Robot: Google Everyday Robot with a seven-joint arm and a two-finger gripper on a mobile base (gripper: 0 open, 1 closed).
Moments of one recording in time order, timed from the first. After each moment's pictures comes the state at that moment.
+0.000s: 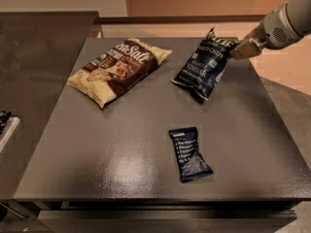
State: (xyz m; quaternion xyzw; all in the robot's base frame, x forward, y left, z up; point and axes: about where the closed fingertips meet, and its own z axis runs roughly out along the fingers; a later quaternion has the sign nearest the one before) arm 0.632 -0.231 0.924 -0.45 0.82 0.11 0.33
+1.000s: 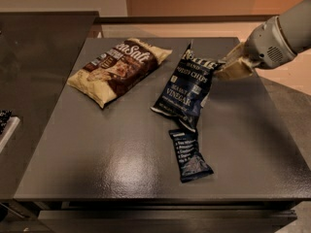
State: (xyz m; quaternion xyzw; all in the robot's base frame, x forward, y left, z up) arm 0.544 -0.170 0.923 -0.53 0.77 0.17 0.31
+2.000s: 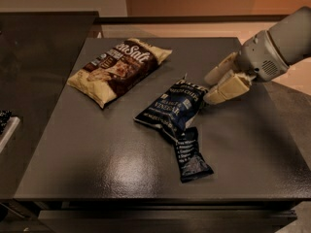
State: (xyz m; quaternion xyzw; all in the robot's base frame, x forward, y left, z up) arm 0.511 -0.147 0.905 -0.57 0.74 0.21 0.29
